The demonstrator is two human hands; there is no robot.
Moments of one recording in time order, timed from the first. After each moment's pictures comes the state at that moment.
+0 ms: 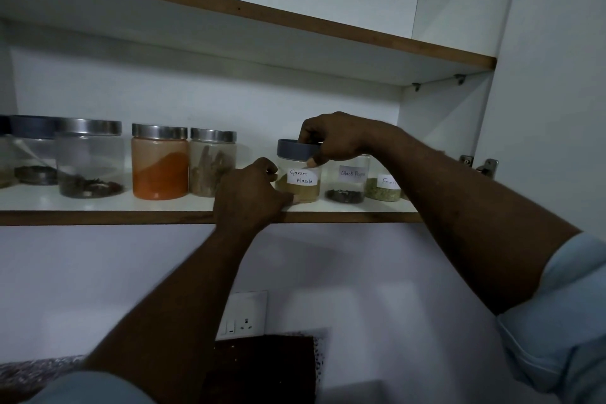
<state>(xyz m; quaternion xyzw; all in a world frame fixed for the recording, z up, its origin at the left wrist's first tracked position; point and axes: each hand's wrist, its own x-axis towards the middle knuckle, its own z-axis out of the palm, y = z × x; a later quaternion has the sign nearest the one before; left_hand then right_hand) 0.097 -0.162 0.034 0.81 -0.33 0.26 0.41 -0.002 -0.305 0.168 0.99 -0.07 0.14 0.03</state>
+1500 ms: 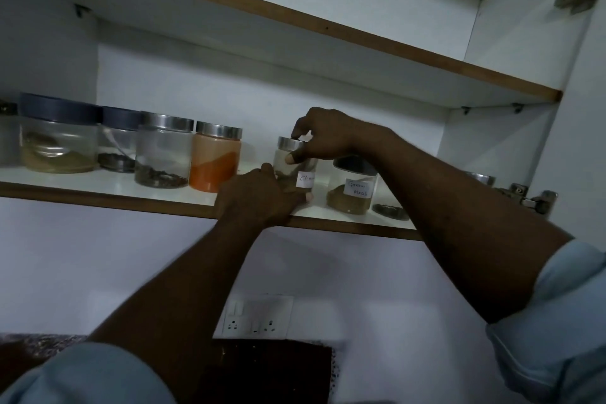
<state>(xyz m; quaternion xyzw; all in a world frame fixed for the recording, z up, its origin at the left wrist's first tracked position) 0.144 -0.087 0.036 0.88 -0.30 0.24 0.27 0.066 -0.206 0.177 0.98 -0.03 0.16 0.12</state>
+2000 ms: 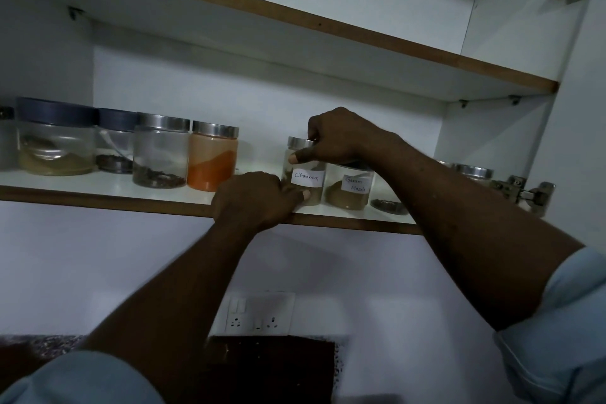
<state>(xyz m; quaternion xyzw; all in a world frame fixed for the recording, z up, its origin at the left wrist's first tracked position) 0.141 -0.082 0.032 0.87 -0.34 0.28 0.21 0.066 -0.233 0.165 0.96 -0.07 0.22 0.17</state>
